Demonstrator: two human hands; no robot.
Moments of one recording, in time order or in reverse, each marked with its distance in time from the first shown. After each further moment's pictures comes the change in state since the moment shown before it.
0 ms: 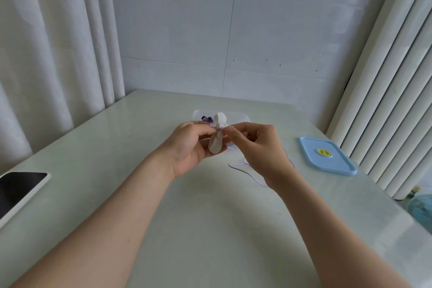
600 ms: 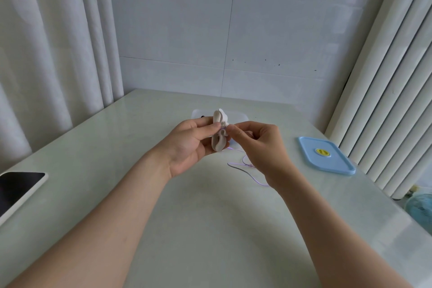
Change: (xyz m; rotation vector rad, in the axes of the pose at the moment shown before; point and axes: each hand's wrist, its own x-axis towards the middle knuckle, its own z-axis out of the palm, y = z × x) left_hand -0.002 -0.001 -0.002 0.051 -0.125 0.067; right_hand 0.005 0.007 -0.005 -0.023 0.048 0.027
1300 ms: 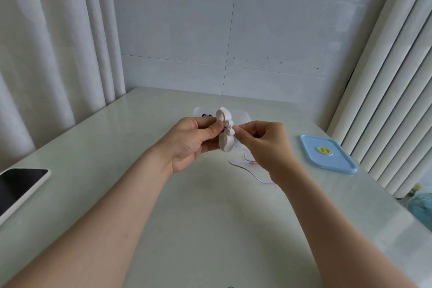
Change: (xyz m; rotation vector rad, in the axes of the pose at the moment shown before) left_hand -0.001 0.000 -0.001 0.098 0.007 0.040; right_hand 0.006 0.009 -0.006 -0.070 0.056 0.055
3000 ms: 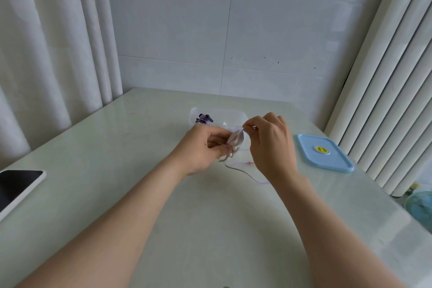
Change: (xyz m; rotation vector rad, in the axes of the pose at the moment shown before) left_hand 0.002 -0.024 0.011 0.591 -0.026 0.188; right_hand 0.012 0.024 -0.006 -0.776 0.290 -0.457
